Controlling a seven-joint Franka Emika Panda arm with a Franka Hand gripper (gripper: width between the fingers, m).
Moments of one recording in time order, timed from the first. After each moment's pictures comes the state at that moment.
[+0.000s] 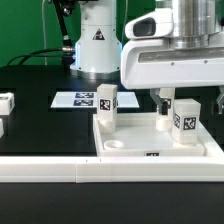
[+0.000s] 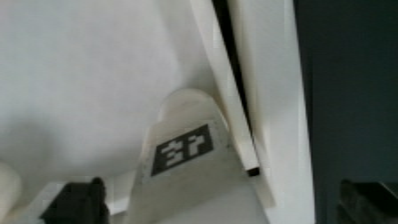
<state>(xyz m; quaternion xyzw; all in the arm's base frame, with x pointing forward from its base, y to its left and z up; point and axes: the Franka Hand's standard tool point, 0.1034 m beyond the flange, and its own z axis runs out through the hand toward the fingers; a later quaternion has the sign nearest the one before) 0.603 0.118 0.077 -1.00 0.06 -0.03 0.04</state>
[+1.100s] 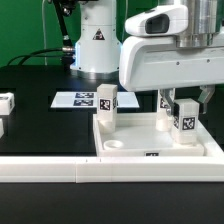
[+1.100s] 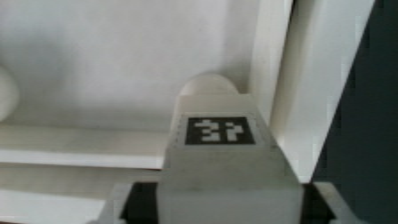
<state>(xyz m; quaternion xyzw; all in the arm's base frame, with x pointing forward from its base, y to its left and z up) 0.607 0.111 0.077 -1.00 -0.07 -0.04 0.02</state>
